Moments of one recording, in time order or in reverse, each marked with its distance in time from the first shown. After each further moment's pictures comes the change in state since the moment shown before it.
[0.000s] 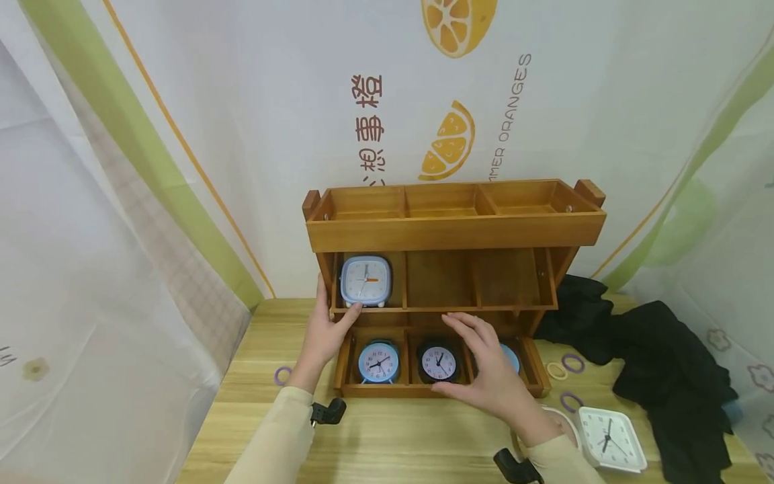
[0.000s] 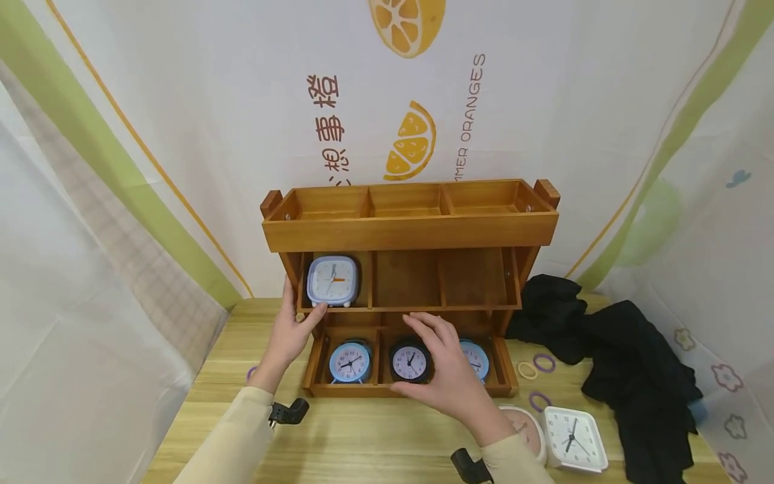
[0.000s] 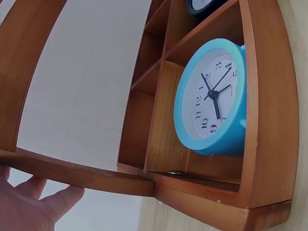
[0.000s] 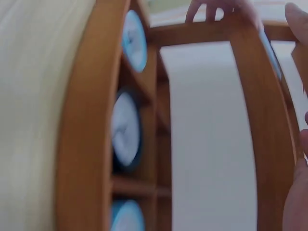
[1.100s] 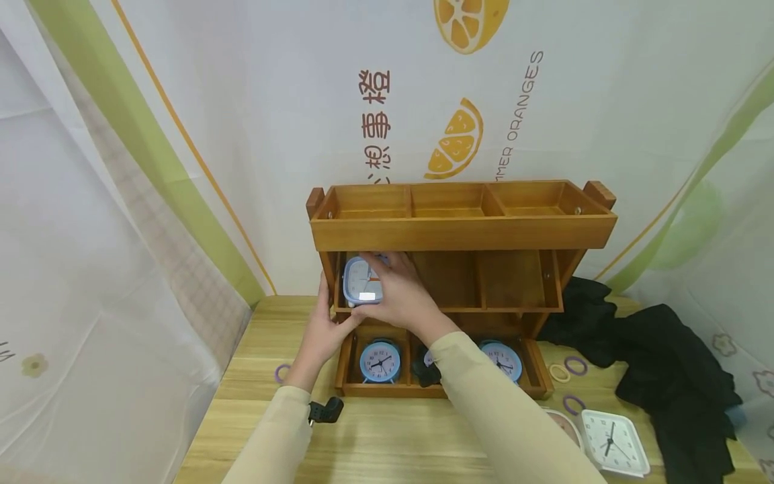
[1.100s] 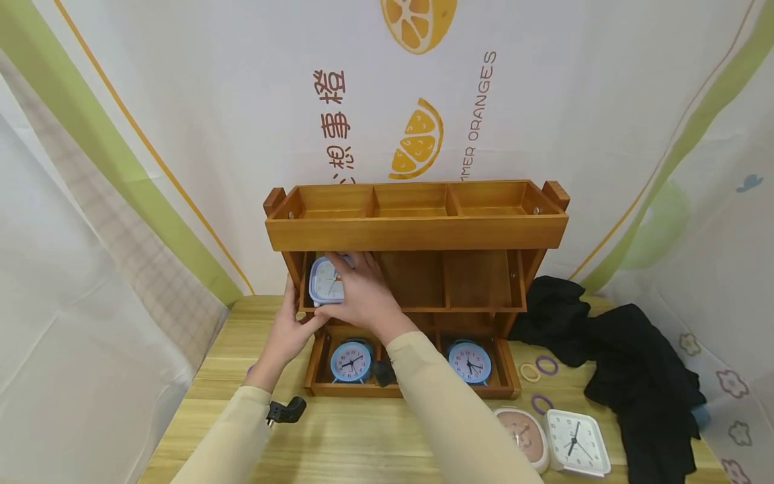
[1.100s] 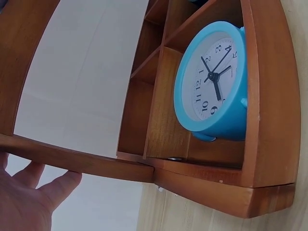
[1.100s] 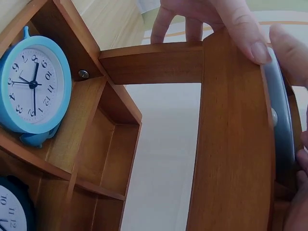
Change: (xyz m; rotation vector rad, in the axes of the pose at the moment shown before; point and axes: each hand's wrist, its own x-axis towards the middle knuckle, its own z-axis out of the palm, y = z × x) left_hand 0.000 -0.005 -0.008 -0.012 -0.069 0.002; right_hand 0.168 -0.038 0.070 -0.146 -0.165 0.018
